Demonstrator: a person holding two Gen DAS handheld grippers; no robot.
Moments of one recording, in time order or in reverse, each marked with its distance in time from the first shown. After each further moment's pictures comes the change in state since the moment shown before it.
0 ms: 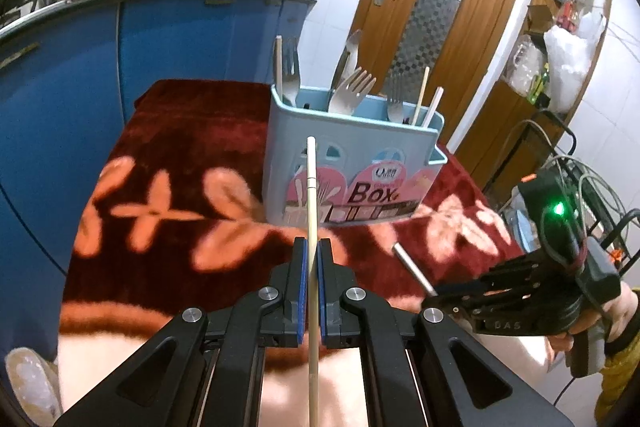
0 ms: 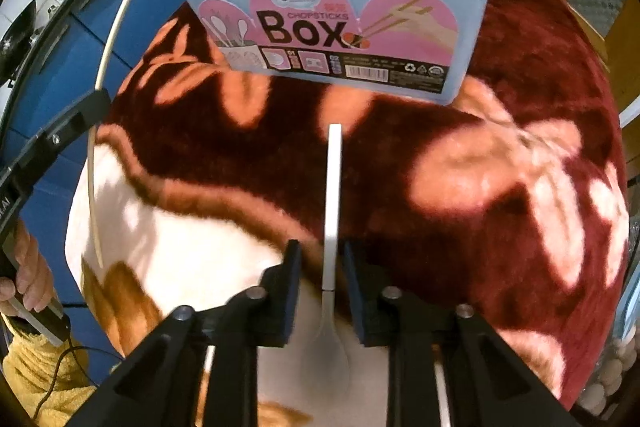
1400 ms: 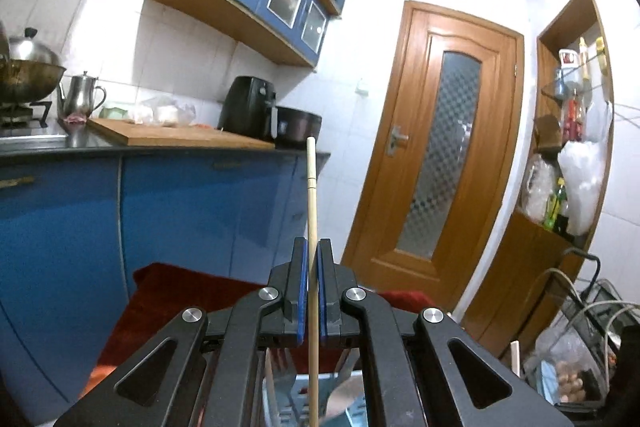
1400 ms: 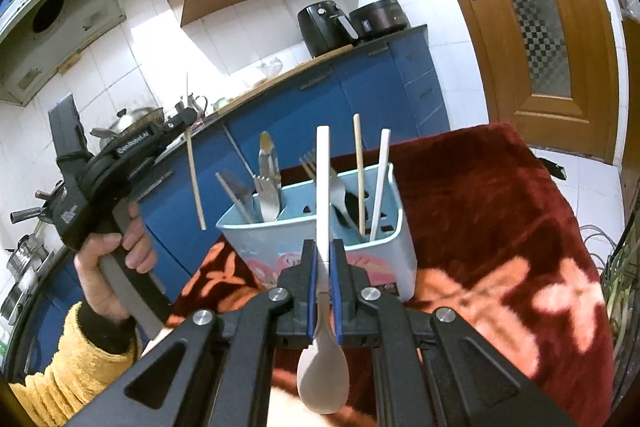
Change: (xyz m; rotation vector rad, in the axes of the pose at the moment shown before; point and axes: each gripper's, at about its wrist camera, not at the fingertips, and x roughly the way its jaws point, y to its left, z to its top) left arm 0.006 -0.013 0.134 -0.016 -0.574 0.064; right arm -0.110 -0.044 -0.015 0.160 -0.779 0.155
